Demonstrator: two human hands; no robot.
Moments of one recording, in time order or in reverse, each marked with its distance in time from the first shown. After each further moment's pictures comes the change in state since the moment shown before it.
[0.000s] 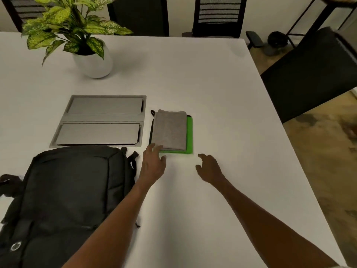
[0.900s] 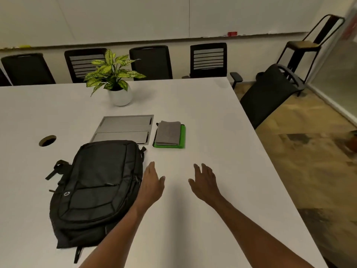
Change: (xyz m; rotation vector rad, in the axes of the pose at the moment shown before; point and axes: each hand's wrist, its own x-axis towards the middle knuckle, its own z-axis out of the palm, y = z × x) left_hand -0.262 0.090 -0.049 0.057 0.081 -0.029; right_hand -0.266 0.031 -0.011 -0.219 0.249 -0.252
